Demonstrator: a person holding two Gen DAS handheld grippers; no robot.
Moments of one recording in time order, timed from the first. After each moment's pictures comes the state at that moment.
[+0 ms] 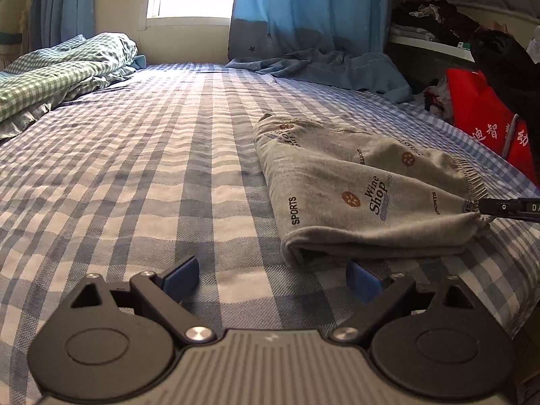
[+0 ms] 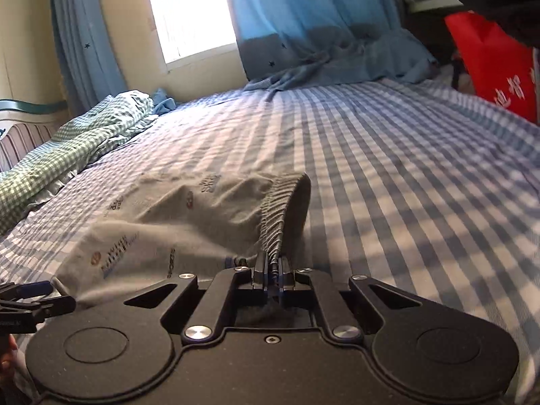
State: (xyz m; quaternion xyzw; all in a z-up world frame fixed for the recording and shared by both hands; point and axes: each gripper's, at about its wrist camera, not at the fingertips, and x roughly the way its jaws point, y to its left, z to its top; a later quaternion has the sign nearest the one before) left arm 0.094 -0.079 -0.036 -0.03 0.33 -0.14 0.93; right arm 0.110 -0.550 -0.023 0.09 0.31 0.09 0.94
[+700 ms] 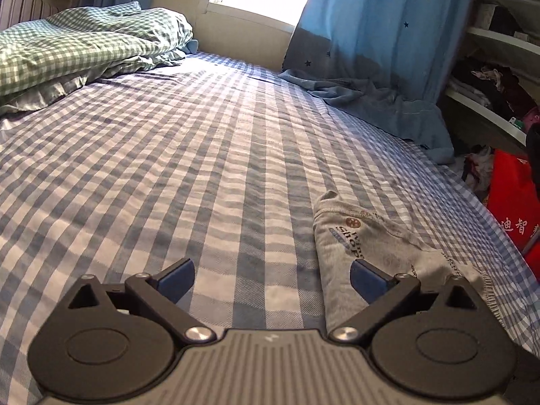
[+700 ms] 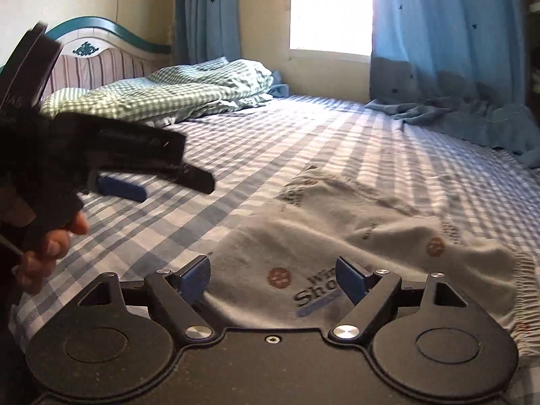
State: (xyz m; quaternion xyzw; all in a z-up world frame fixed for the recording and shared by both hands) left arm 0.186 -0.024 0.008 -0.14 0.34 -0.08 0.93; right arm 0.121 -0.358 -0.017 -0.05 0.28 0.24 0.93
